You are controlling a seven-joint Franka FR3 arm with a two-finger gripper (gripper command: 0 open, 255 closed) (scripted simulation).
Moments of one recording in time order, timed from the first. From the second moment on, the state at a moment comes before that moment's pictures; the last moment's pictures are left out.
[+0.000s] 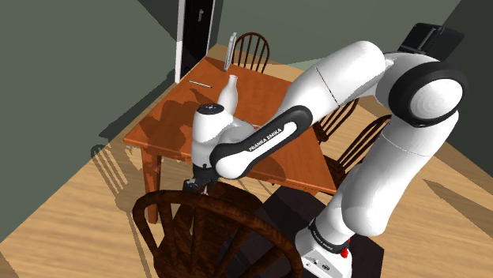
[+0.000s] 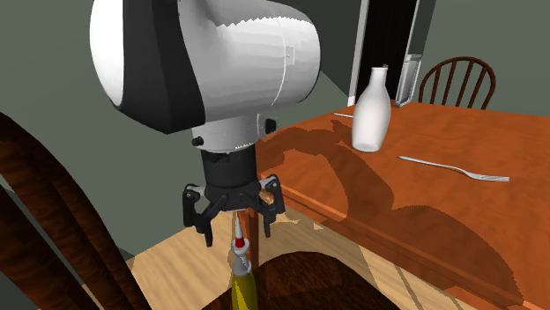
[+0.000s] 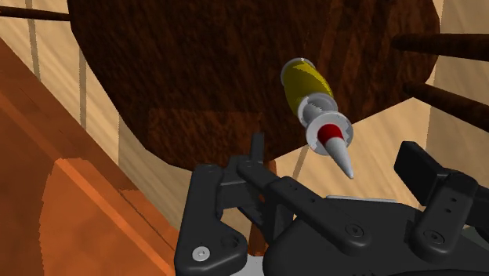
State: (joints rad) arm 0.15 0.09 0.35 -2.44 -0.03 2.44 0.54
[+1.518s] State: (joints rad) arm 0.15 -0.02 0.36 -2.42 0.03 2.32 0.51
